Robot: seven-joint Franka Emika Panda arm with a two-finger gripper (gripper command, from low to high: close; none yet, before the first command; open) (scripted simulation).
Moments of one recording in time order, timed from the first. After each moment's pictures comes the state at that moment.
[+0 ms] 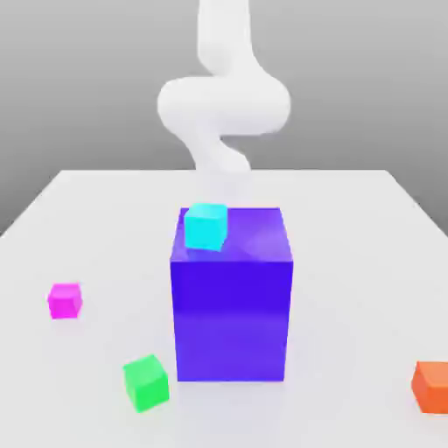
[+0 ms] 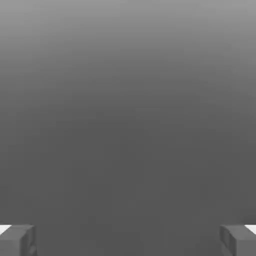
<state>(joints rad) -0.04 -0.76 0.02 -2.32 -0.06 2.32 0.80</state>
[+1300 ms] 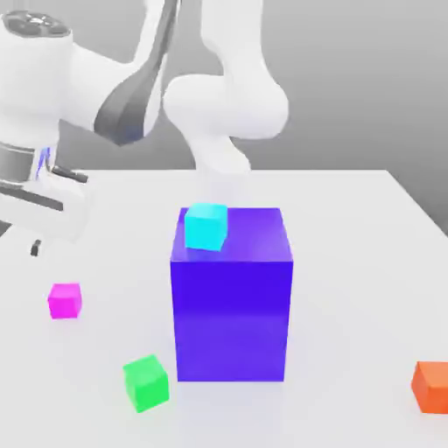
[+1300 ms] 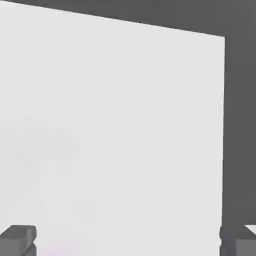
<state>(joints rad) -0.51 -0.14 -0.20 -2.62 -0.58 2.58 0.53</state>
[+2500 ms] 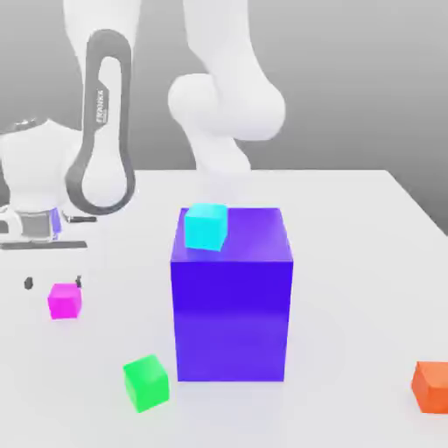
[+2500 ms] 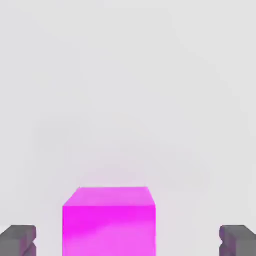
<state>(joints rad) -0.73 0.18 -0.16 -2.79 0.31 2.99 -0.48</state>
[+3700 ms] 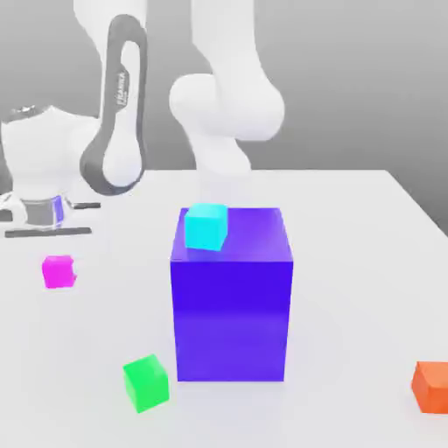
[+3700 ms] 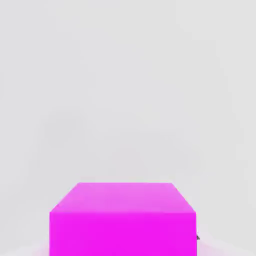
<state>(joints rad) -0.72 0.02 -0.26 -2.83 -0.21 2.83 -0.18</state>
